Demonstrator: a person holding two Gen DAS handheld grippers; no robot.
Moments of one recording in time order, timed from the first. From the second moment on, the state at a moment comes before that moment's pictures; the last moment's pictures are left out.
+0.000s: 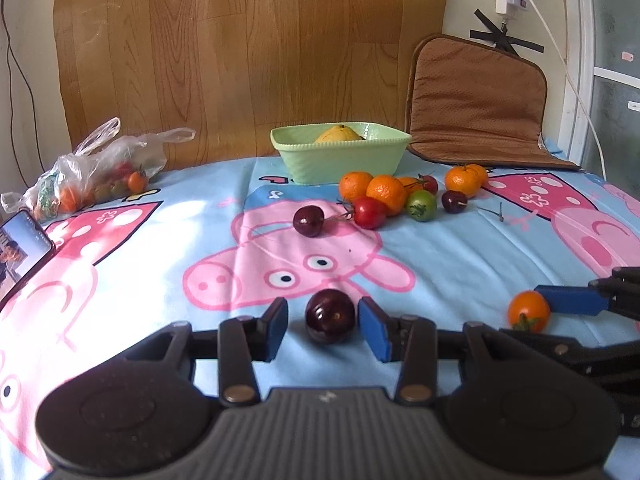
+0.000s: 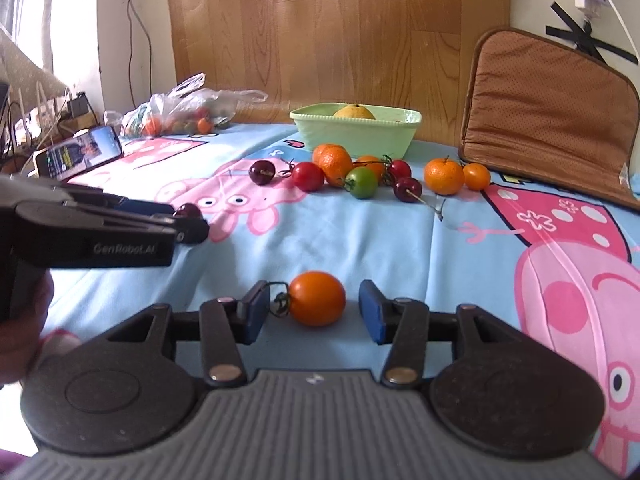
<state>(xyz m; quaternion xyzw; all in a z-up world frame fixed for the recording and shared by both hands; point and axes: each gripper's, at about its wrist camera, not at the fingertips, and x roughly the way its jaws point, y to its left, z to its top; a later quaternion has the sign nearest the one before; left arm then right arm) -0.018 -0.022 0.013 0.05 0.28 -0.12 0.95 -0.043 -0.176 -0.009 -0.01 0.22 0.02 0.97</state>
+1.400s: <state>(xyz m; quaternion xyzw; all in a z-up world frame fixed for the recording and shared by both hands) -0.022 -0.062 0.008 0.06 0.29 -0.19 0.93 -0.046 -0.203 -0.009 0.04 0.22 0.00 0.98</state>
